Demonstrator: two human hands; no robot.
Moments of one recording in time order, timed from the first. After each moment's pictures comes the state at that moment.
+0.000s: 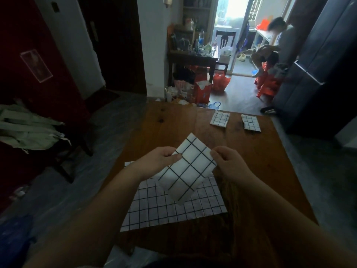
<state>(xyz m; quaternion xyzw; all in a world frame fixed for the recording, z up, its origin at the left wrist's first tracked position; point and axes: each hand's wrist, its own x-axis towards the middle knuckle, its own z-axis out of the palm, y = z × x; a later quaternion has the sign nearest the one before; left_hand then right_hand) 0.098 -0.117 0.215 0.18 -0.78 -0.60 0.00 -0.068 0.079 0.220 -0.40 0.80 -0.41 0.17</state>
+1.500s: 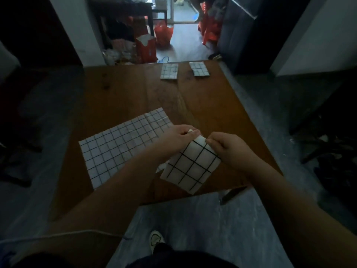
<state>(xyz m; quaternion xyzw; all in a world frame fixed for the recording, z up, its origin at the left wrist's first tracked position) 0.057 0.041 0.191 0.10 -0.79 -0.60 -0.09 -0.005 0.238 0.196 -0.32 0.88 -0.30 0.16</state>
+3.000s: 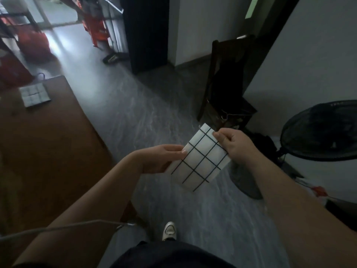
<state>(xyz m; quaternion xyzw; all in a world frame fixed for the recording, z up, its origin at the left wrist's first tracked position) -0.290 0.542 0.143 -0.06 -0.62 -0.64 -0.46 -0.280 0.808 0.184 -0.07 0.91 -0.40 0.03</state>
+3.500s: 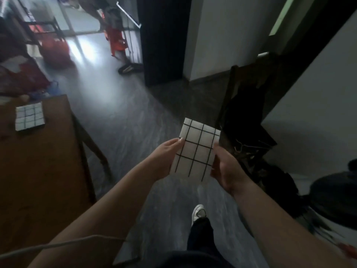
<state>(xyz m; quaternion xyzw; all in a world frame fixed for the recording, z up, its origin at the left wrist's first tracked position) -0.500 0.590 0.143 0.12 -0.56 -0.79 -0.20 -0.488 0.781 0.144 0.15 0.63 -0.74 0.16</state>
